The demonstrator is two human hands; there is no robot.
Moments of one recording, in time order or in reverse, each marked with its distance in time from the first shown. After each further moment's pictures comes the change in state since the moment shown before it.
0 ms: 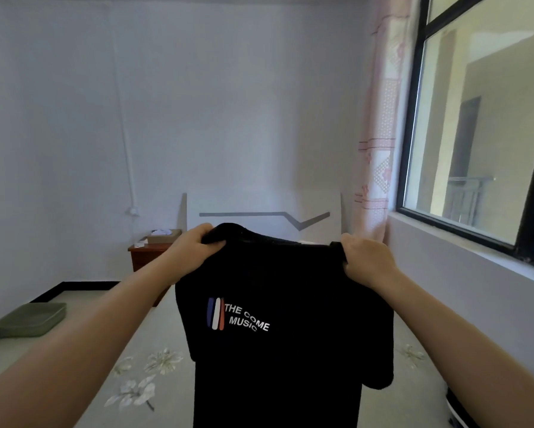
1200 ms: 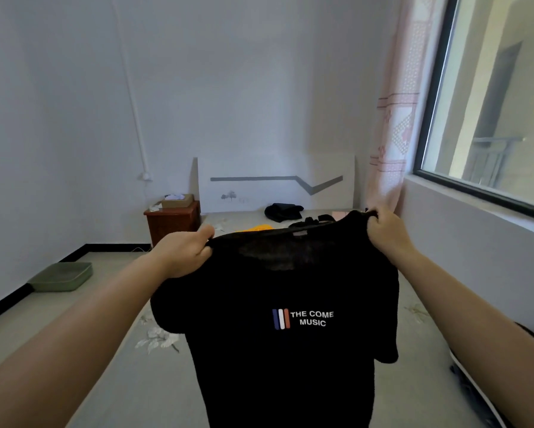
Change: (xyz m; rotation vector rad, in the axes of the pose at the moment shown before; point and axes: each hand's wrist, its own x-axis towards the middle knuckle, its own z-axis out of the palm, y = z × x) left_hand -0.035 -0.071 -0.011 0.817 -0.285 0.048; right_hand -0.019 -0.007 0.034 0.805 0.091 0.397
